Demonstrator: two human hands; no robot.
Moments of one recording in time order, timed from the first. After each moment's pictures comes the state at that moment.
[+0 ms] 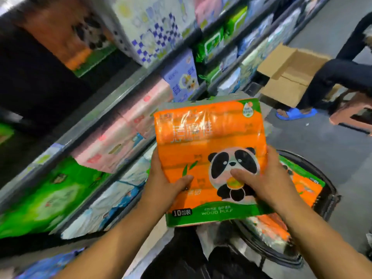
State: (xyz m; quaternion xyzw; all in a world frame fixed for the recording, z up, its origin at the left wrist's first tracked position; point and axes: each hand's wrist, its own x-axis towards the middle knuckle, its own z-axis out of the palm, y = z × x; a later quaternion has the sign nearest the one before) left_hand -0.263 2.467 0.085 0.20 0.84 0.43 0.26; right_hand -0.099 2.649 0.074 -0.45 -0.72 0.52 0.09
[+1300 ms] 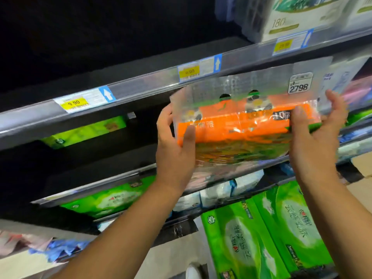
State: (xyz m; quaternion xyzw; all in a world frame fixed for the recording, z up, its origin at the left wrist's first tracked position) left_hand -0.503 2.365 0.223 0.12 0.78 0.60 -0.12; right_hand -0.437 2.579 0.235 -0.22 -0.72 0.54 0.37
